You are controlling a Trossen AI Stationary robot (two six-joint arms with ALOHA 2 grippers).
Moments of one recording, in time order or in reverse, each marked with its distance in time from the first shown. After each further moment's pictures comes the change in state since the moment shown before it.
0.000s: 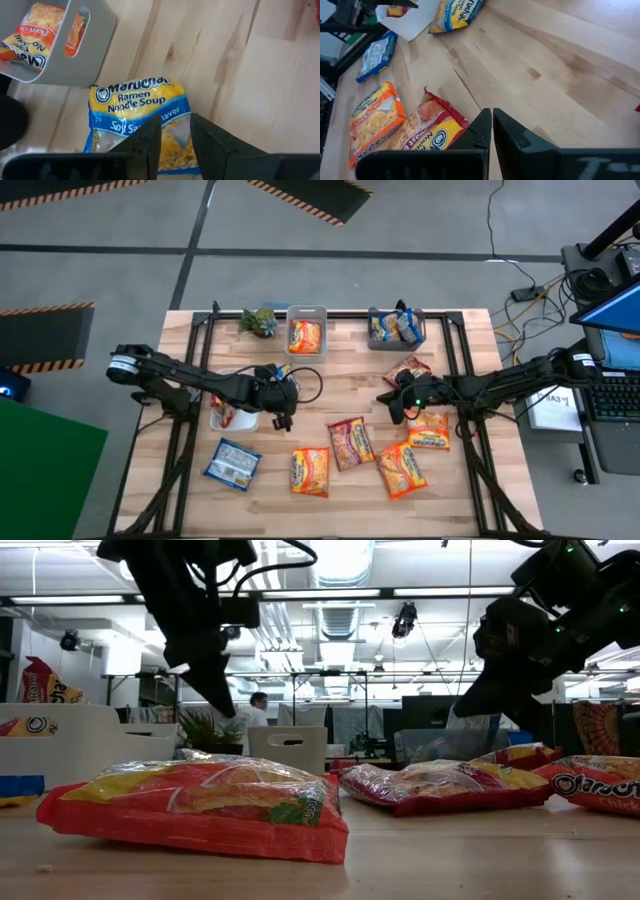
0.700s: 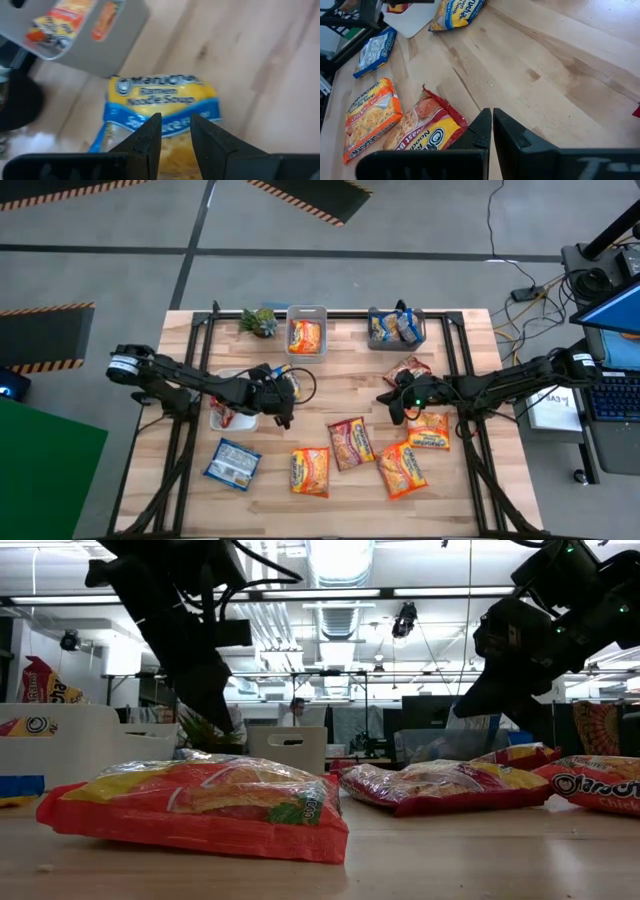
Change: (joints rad) left arm 0.002 0.000 -0.125 0.136 -0.145 -0.101; right arm 0.000 0.000 0.000 -0.002 0.000 -0.040
